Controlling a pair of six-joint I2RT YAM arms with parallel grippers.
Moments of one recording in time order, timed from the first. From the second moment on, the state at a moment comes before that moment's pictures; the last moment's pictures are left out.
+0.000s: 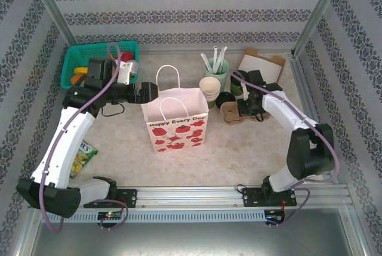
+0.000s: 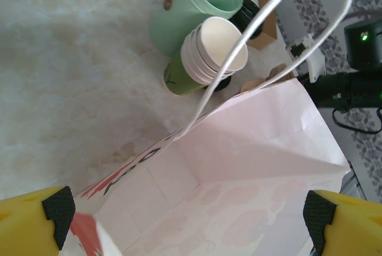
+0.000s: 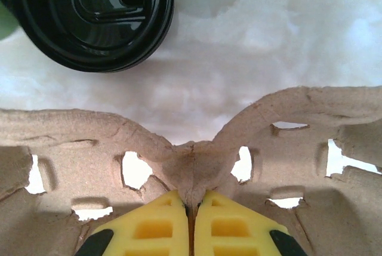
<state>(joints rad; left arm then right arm) -0.19 1.23 1.40 -0.93 0.54 -0.24 0.19 1.53 1.13 -0.85 0.01 0.12</state>
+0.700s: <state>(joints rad) -0.23 1.51 1.67 -0.83 0.65 0.08 0.09 1.24 1.37 -1.15 -0.33 0.35</state>
